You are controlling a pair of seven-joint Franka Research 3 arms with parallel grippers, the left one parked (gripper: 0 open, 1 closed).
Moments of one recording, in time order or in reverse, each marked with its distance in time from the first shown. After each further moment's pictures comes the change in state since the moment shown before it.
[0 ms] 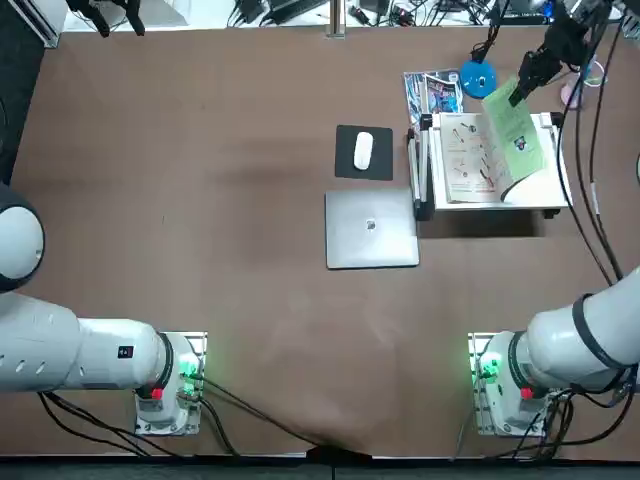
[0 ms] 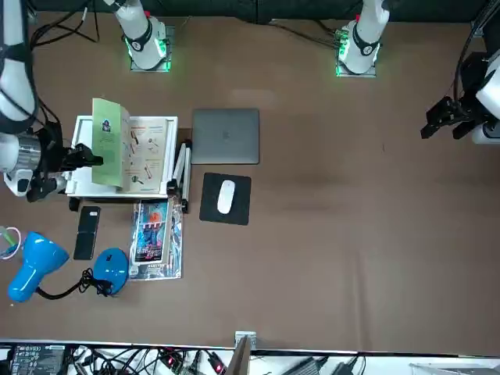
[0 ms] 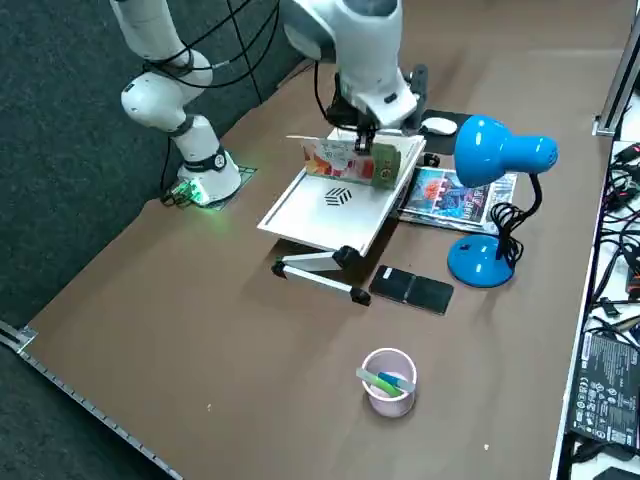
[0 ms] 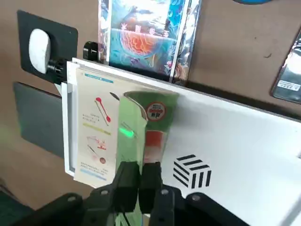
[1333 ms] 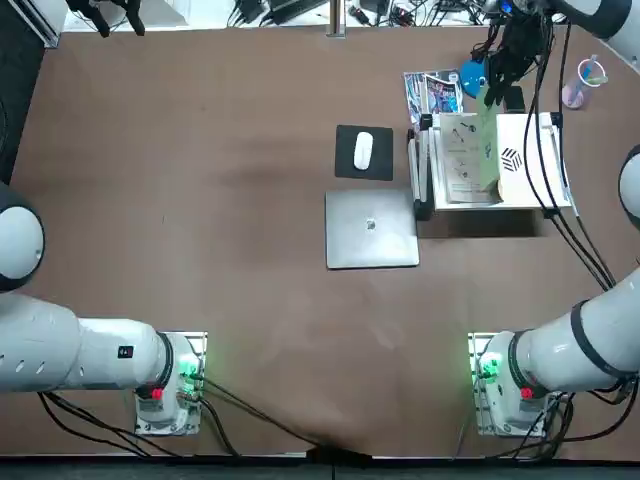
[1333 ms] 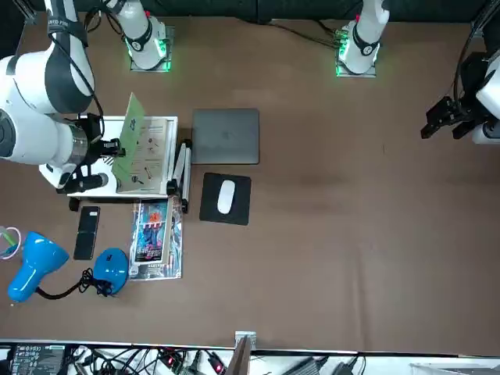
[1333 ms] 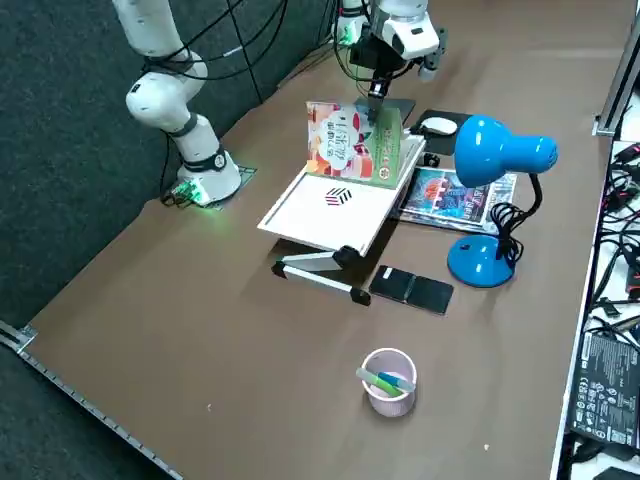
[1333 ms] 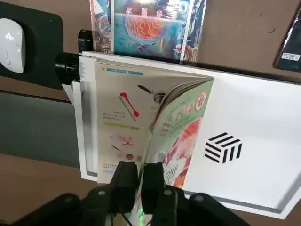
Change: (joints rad) arm 0.246 -0.038 0.002 0.029 -0.179 -0.048 0.392
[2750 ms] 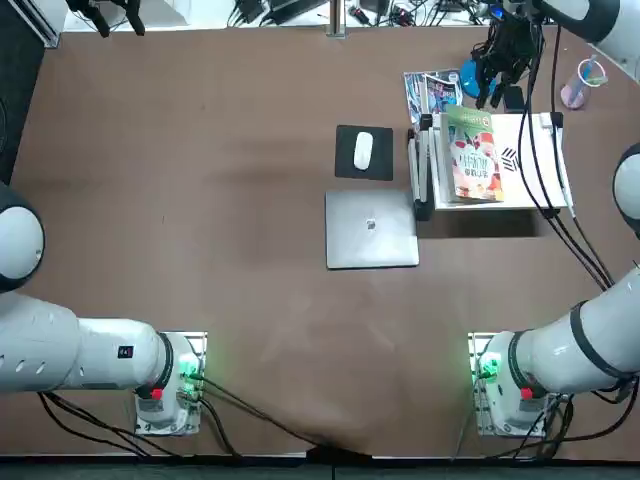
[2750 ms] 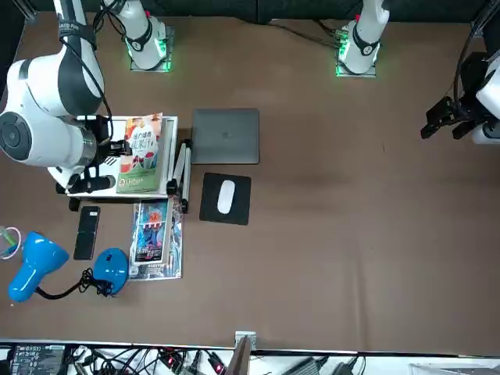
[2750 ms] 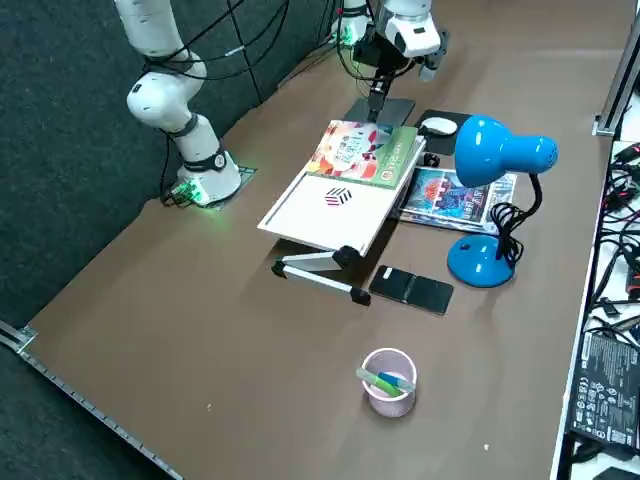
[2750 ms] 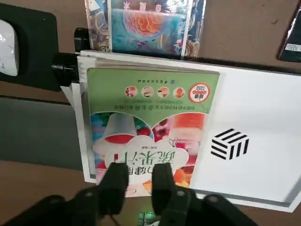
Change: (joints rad) arm 0.040 0.014 -0.012 0.000 -0.011 -0.001 0.067
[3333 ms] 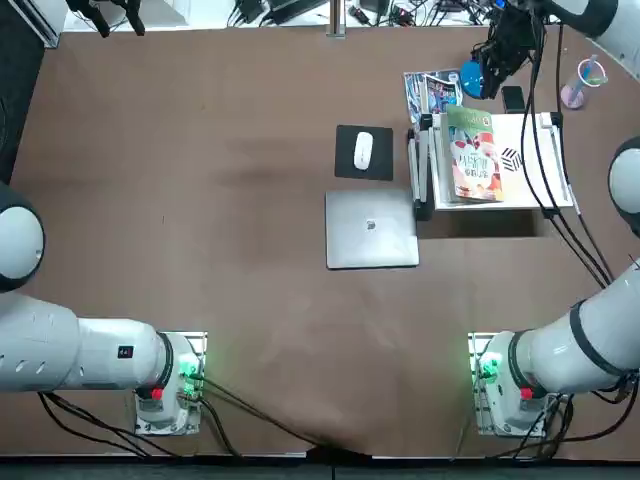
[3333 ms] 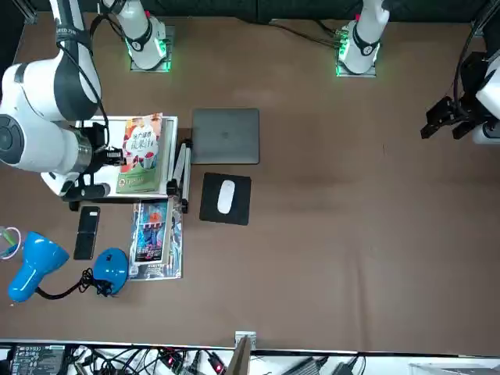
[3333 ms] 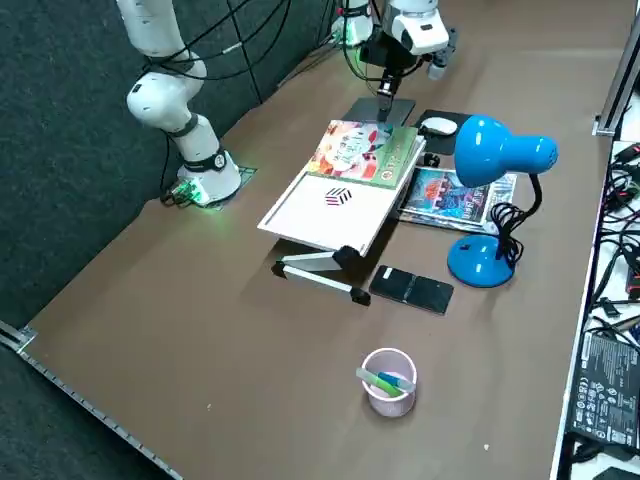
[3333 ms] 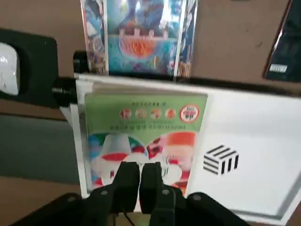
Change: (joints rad) arm -0.003 0.033 -0.007 0.054 -0.010 0.032 0.001
